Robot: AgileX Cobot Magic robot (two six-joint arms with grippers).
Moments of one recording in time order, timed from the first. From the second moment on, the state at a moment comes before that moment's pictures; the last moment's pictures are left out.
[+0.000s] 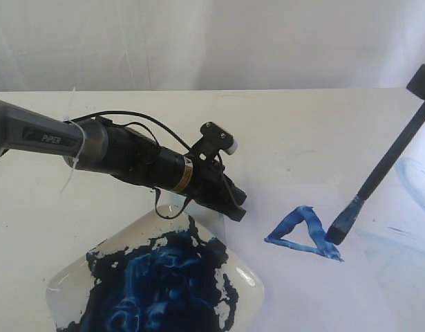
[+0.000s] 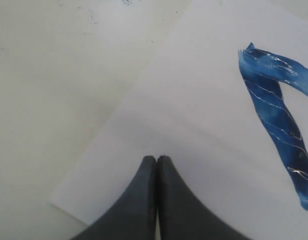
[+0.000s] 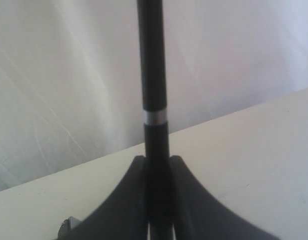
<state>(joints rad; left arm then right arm) -0.62 2.19 -1.37 1.66 -0.47 -1.47 0.58 0.78 -0.50 1.31 -0.33 -0.88</state>
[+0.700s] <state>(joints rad) -0.19 1.79 -1.37 1.67 -0.76 -1.86 0.58 0.78 -0.50 1.31 -0.26 -0.88</state>
